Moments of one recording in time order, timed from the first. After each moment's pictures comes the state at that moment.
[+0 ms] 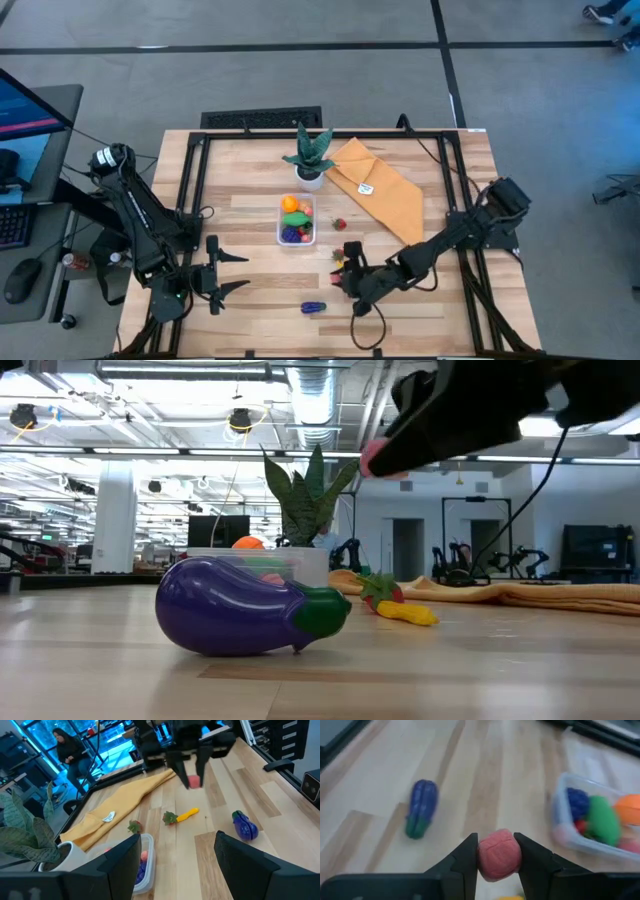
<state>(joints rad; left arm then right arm) -1.09 1.15 0.67 -0.28 -1.14 -0.36 0.54 1.77 1.01 0.02 0.46 -0.01</state>
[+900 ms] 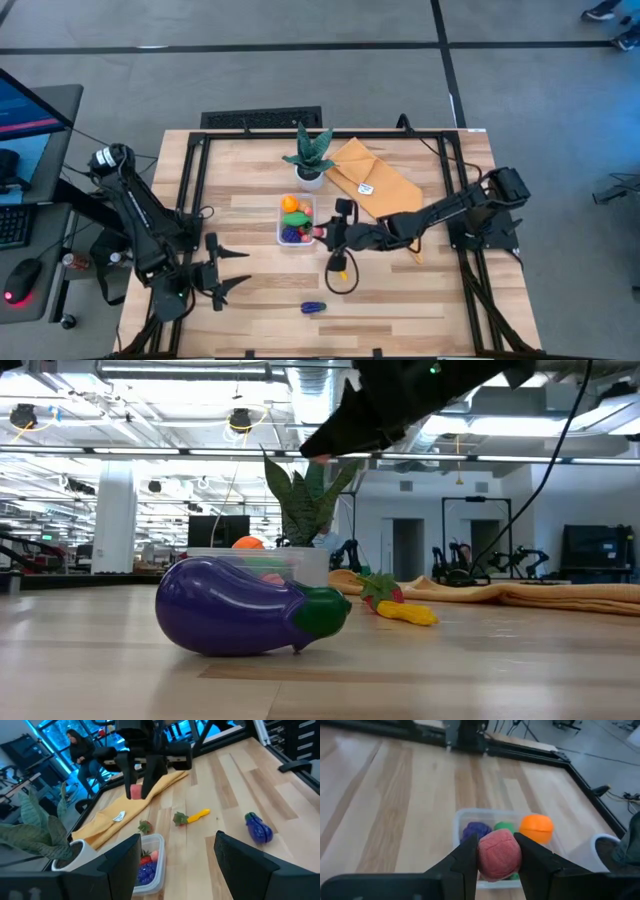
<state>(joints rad) -1.07 1.15 0.67 -0.30 -1.18 -0.38 0.27 1.71 1.01 0.18 0.45 -0.08</state>
